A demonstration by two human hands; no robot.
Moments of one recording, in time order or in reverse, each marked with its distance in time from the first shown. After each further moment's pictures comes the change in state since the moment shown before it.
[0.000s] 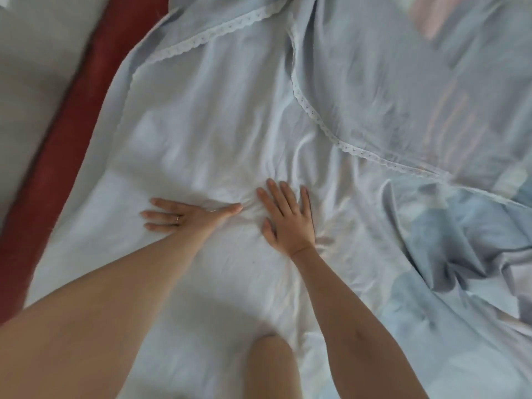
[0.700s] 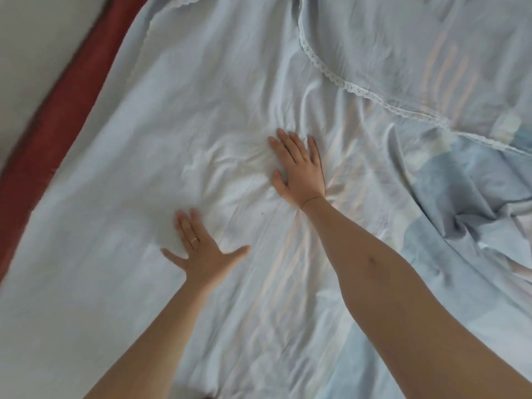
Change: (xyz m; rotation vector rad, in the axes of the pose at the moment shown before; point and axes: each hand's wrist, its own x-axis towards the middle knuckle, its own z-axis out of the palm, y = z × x) left_hand -0.017 -0.175 0.018 0.340 -0.172 0.651; right_hand -0.009 0.000 0.000 0.019 0.064 0.091
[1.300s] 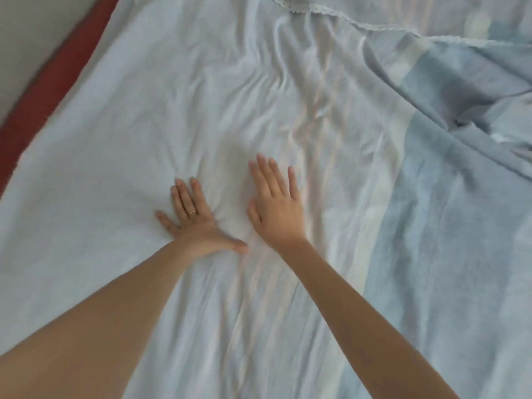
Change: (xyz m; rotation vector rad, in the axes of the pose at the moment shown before) left_hand -0.027 -0.073 0.081 0.271 0.068 0.129; right_hand -0.202 -0.106 0.051 0.197 0.190 0.058
